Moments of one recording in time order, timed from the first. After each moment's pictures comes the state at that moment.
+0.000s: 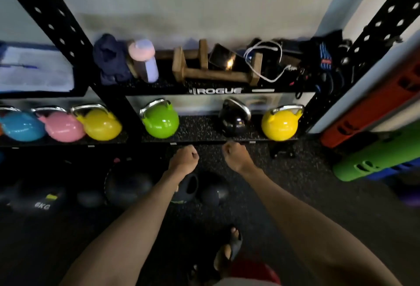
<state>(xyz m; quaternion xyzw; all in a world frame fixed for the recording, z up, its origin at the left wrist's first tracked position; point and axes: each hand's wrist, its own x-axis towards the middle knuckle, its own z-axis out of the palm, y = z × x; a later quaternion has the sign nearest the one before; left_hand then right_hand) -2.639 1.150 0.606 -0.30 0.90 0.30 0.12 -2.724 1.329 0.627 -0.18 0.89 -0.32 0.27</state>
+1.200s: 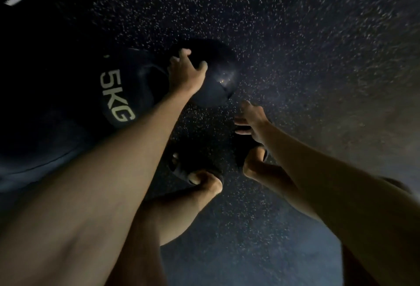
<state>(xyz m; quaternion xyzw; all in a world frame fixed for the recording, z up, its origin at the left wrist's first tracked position) -2.729 1.163 0.054 -0.27 0.85 0.33 0.30 -2.652 1.350 0.024 0.46 0.60 -0.47 0.46</state>
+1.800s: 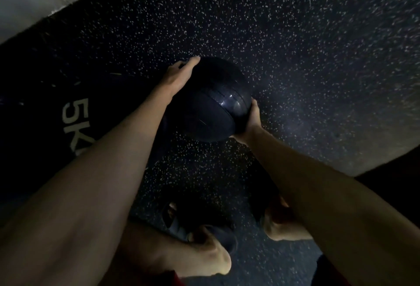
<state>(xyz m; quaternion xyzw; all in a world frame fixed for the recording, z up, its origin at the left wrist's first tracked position) -2.792 1.127 -0.090 -0.29 0.78 0.44 0.33 -2.701 1.315 -0.149 0.53 0.30 -0.73 0.31</state>
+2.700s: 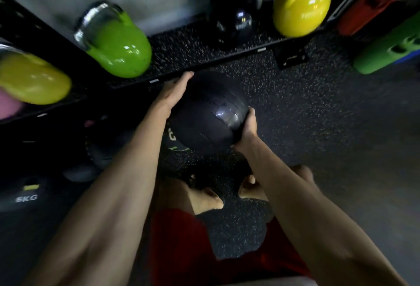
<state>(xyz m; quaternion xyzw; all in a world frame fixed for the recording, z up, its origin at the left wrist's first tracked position) -2.690 1.077 0.446 -0.34 0.75 0.54 0.19 -2.653 1.275 0.376 0.46 0.42 -0.73 0.29</state>
